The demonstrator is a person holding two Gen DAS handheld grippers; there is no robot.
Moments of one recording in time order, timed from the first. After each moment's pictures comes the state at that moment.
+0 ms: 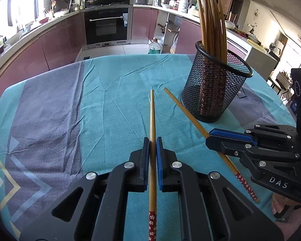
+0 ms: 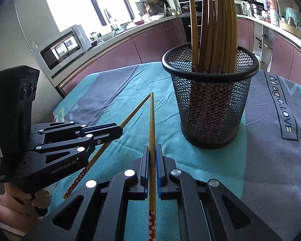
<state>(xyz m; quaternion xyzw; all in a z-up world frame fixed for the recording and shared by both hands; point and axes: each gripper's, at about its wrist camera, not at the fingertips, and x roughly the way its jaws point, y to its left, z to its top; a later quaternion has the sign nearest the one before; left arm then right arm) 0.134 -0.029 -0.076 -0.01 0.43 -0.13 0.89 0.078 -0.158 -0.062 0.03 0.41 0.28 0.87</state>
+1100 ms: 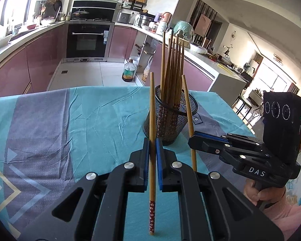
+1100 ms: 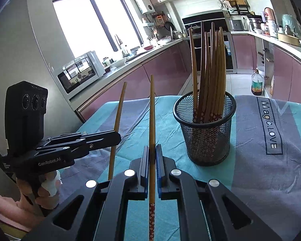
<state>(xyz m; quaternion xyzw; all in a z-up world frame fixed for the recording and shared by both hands) 0.091 -0.011 -0.006 -0.07 0.36 -0.23 0.90 0.052 -0.192 -0.010 0.08 0.33 0.31 0.89</state>
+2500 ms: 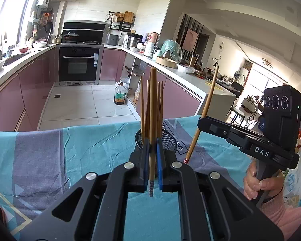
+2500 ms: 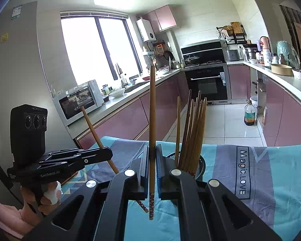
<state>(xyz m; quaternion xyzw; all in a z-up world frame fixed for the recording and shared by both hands) 0.094 -0.021 0.062 -0.06 0.28 -0.25 0.92 0.058 -0.235 0.063 0.08 0.23 0.29 0.93</state>
